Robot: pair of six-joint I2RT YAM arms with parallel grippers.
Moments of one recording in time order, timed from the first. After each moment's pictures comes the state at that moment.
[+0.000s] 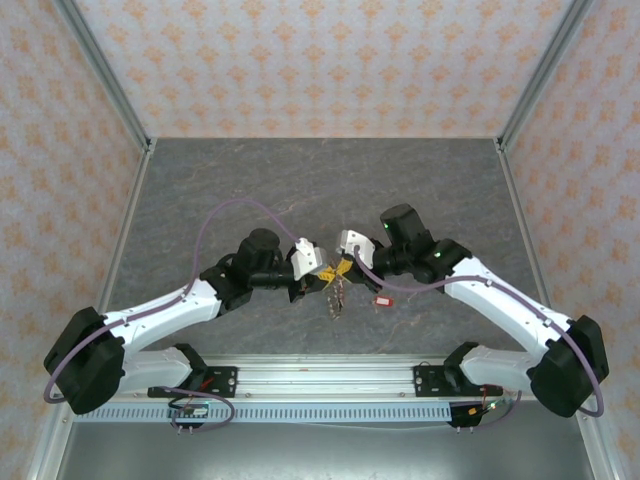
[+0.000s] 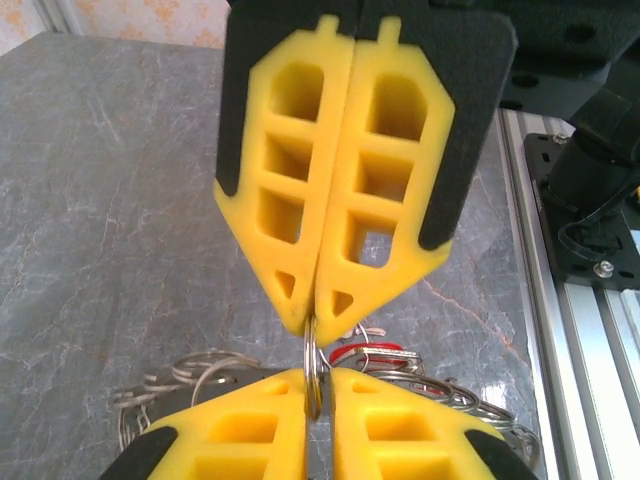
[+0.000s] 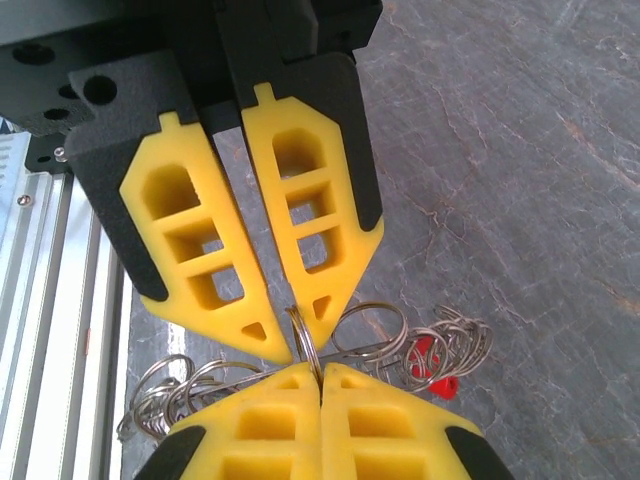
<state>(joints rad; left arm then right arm) -0.71 1.19 0.64 0.08 0.53 0.26 0.64 1.17 0.91 -0.54 -0.60 -0.53</state>
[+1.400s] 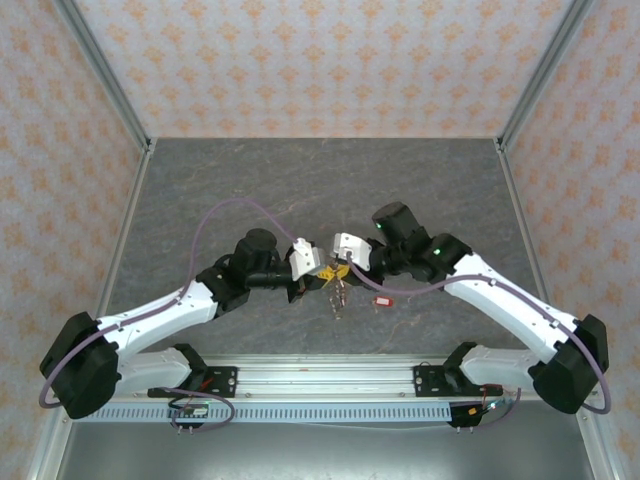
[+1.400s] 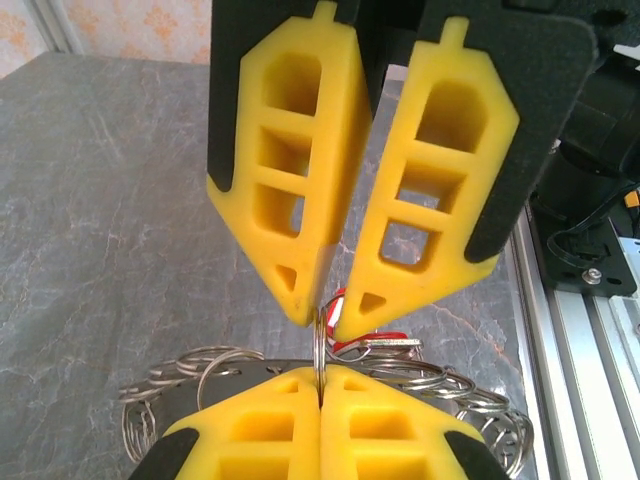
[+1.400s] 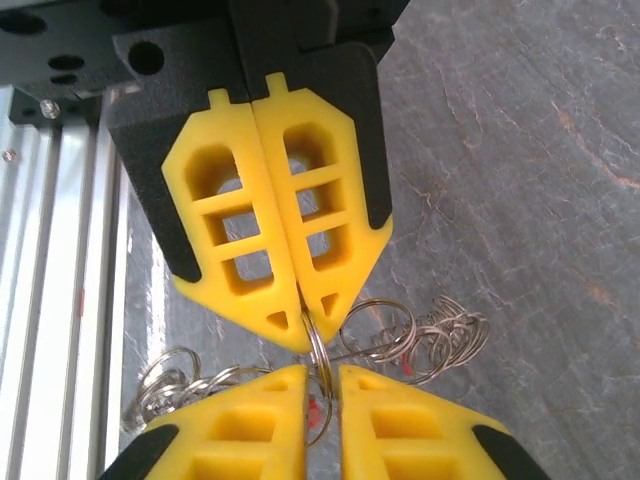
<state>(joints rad) -0.71 1.15 0.63 0.10 0.55 0.24 0.71 1.17 1.00 -0.67 -0.48 -0.57</state>
